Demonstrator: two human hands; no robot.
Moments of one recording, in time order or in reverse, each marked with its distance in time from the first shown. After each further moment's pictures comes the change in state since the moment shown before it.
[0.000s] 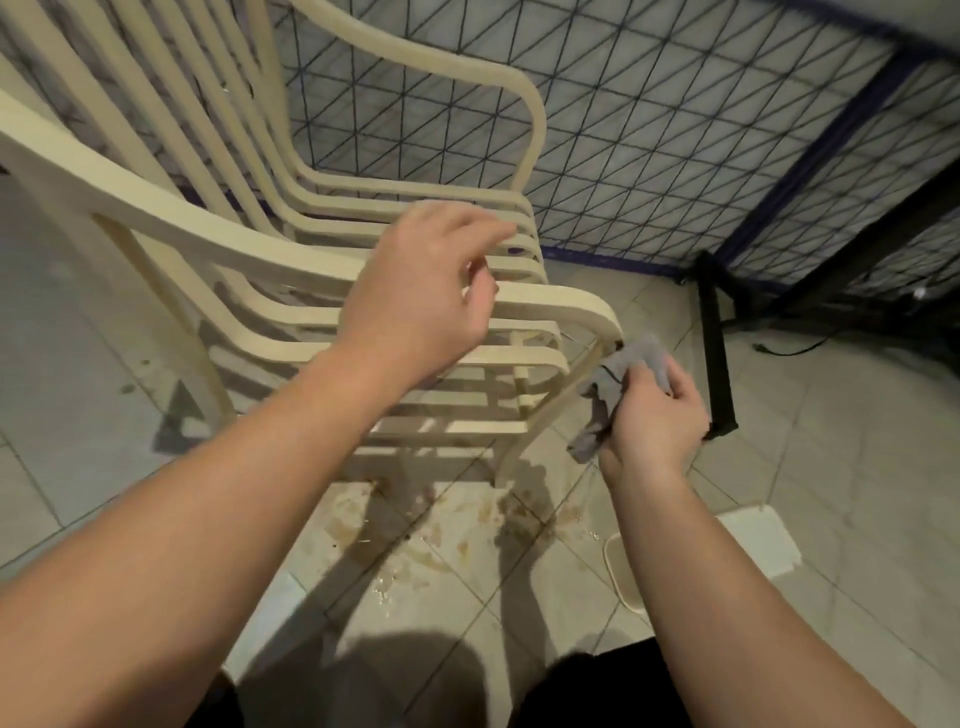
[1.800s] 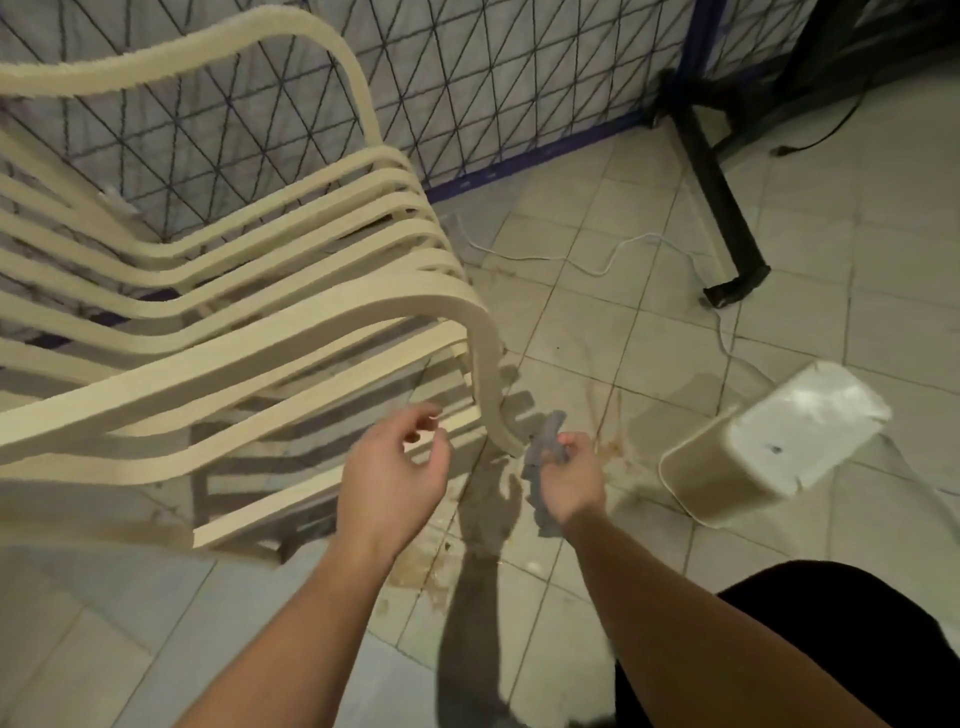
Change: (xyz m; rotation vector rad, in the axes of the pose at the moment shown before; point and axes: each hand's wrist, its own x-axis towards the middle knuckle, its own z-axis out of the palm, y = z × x) left_hand -0.069 0.017 0.168 -0.059 -0.362 -0.351; right_hand 0.105 0.224 -0.065 -0.380 -0.418 0.269
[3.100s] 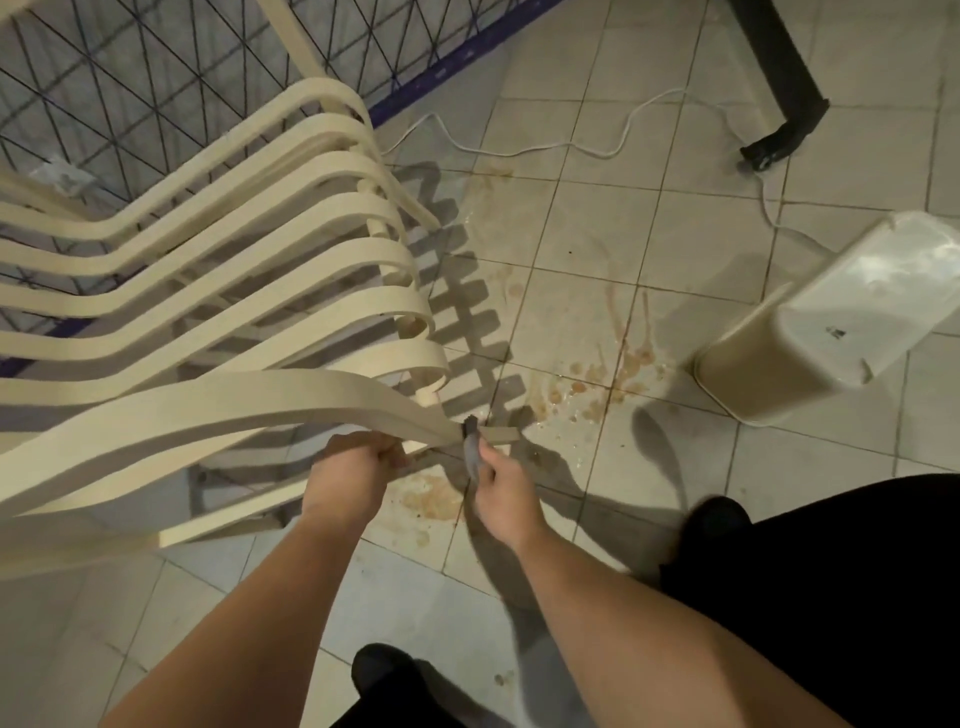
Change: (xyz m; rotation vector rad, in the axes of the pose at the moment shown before) left_hand 0.001 -0.097 0.015 0.647 -0.470 -0.259; right_hand -0.071 0.053 0.086 -0.007 -0.233 0.057
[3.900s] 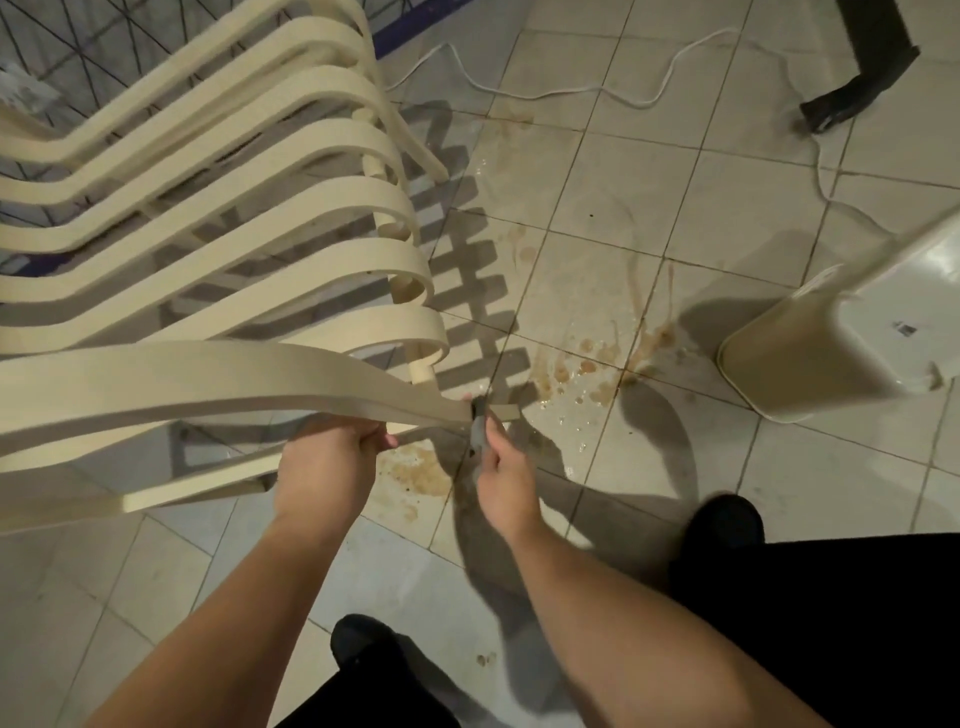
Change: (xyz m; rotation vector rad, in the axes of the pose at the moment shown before) left_hand -0.009 0.004 0.012 -0.085 0.152 -0.013; right_hand 0.035 0.061 0.020 0.176 -0.067 0.106
